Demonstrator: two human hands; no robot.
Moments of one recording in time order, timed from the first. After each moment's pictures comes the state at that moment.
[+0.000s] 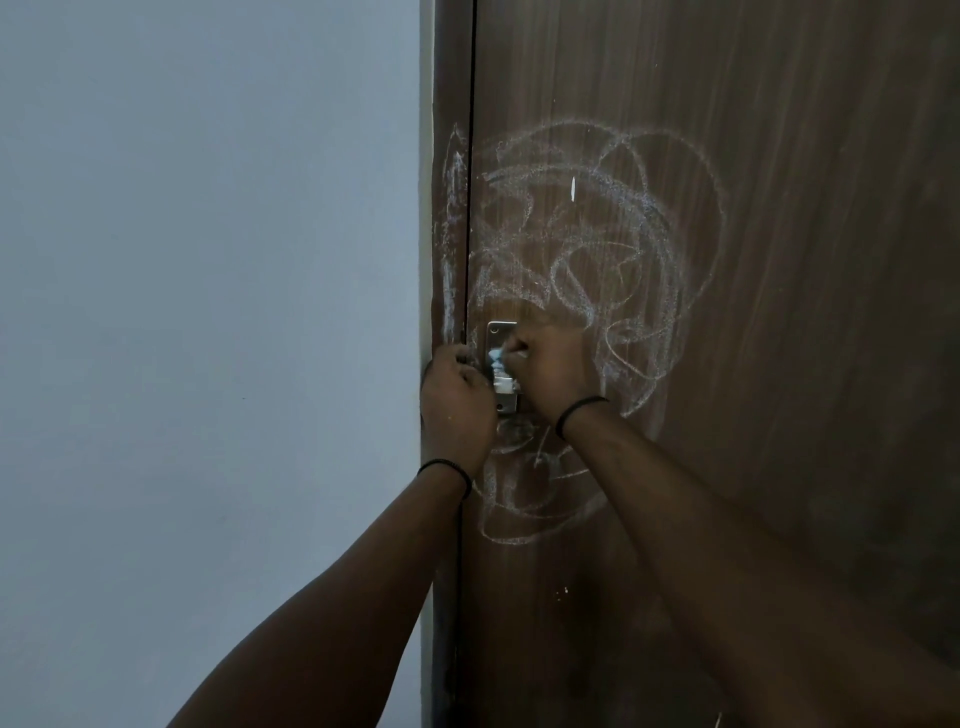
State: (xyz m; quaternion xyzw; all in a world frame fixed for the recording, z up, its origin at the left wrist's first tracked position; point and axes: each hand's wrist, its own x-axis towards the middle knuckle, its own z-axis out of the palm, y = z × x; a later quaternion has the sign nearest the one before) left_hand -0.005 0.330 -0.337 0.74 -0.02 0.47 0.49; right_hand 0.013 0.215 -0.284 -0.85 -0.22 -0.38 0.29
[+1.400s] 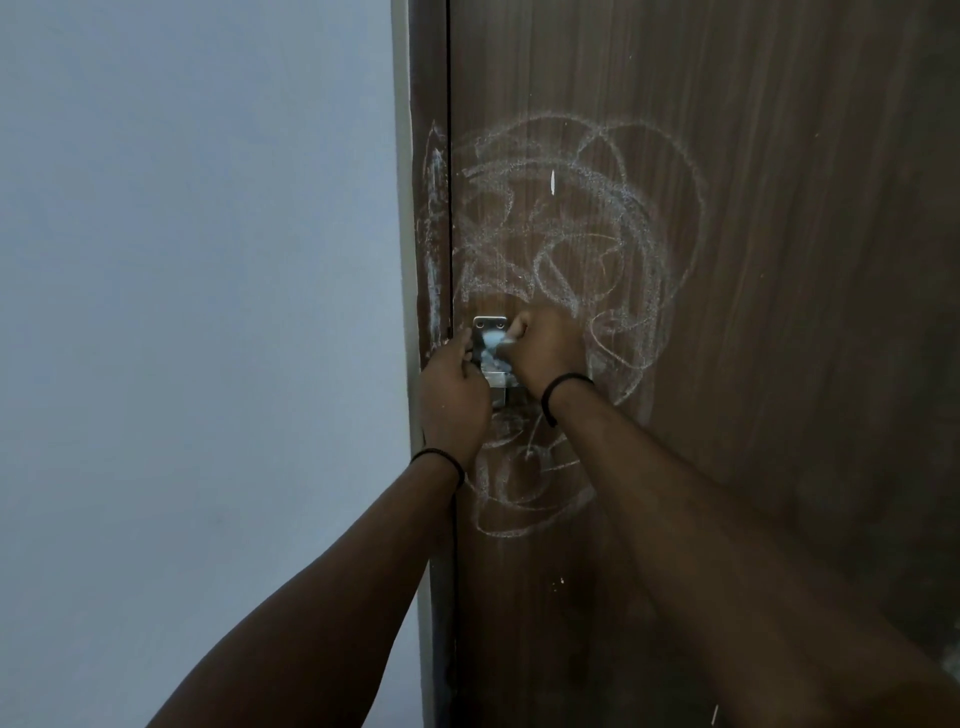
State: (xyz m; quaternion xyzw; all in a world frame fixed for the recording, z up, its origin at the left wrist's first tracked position) left_hand -0.028 0.319 -0.321 0.75 -0.07 0.42 0.51; right_hand 0.012 0.214 -0.274 -0.85 -0.11 -0.32 0.40
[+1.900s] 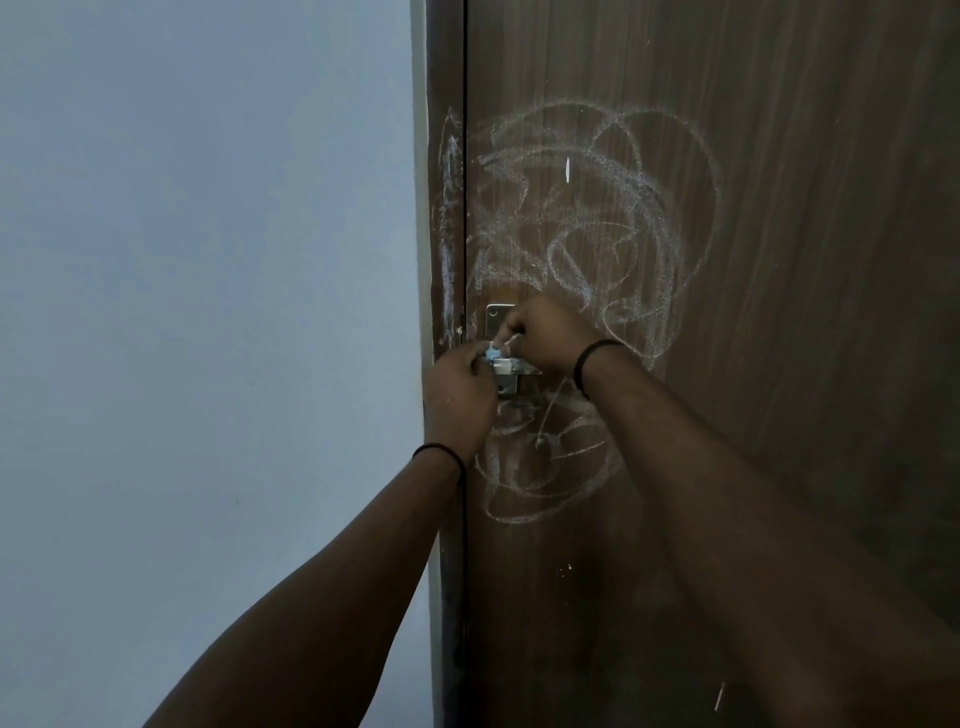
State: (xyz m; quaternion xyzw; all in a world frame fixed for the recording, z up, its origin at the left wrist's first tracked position) left_hand -0.024 0.332 -0.335 0.78 -0.08 0.41 0.47; right_hand 0.003 0.209 -0.251 -0.93 -0.24 -0.18 0.21
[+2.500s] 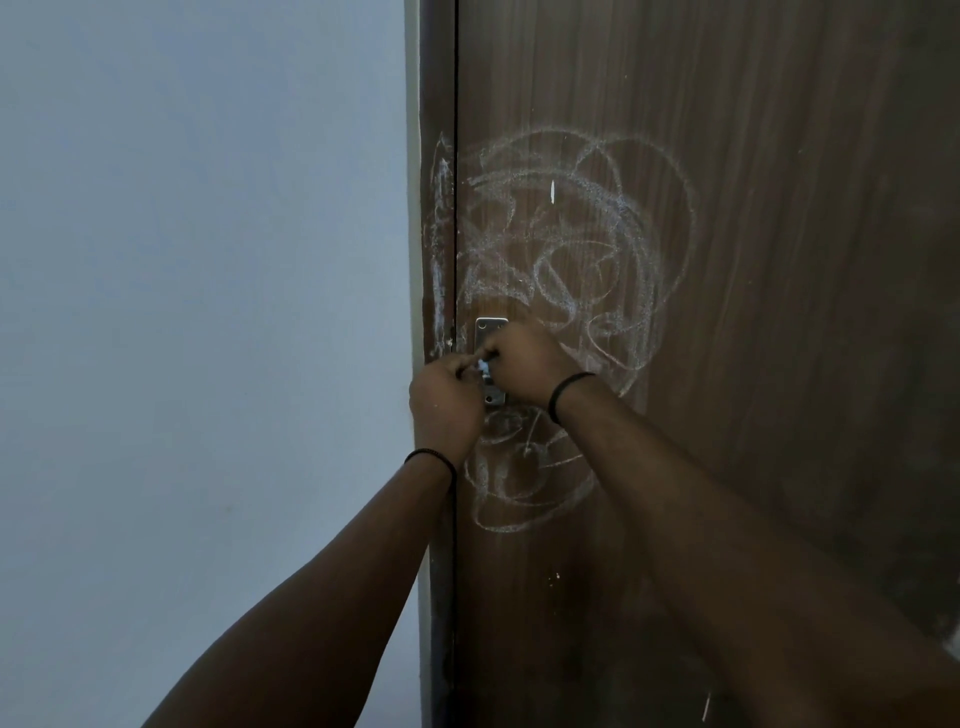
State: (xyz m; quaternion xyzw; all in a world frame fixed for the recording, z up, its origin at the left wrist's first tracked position) left_hand -0.036 0.329 -0.326 0.77 -0.02 0.41 0.49; right_hand -0.013 0.219 -0.264 -0.93 -0.26 -0.23 0.15
